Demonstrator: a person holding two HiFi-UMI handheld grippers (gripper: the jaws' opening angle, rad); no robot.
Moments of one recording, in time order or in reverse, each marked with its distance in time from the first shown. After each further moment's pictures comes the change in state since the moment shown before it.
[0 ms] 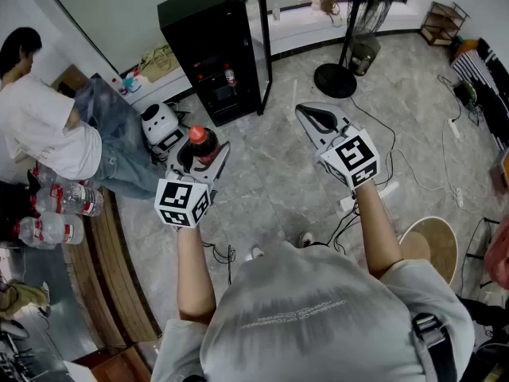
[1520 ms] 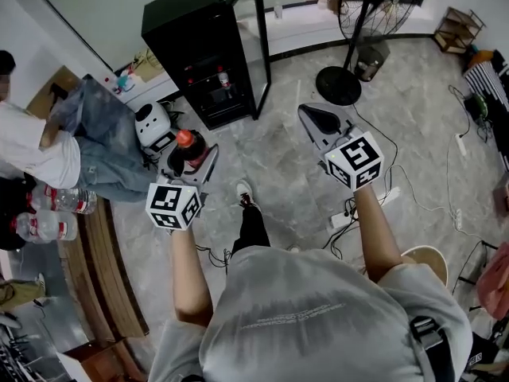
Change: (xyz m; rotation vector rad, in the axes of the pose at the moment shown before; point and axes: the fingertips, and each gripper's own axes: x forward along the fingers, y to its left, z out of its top) left arm 0.127 0.018 -0.019 -0.046 0.049 0.098; right arm 0.039 -0.138 -0.064 0.135 -0.039 0.046
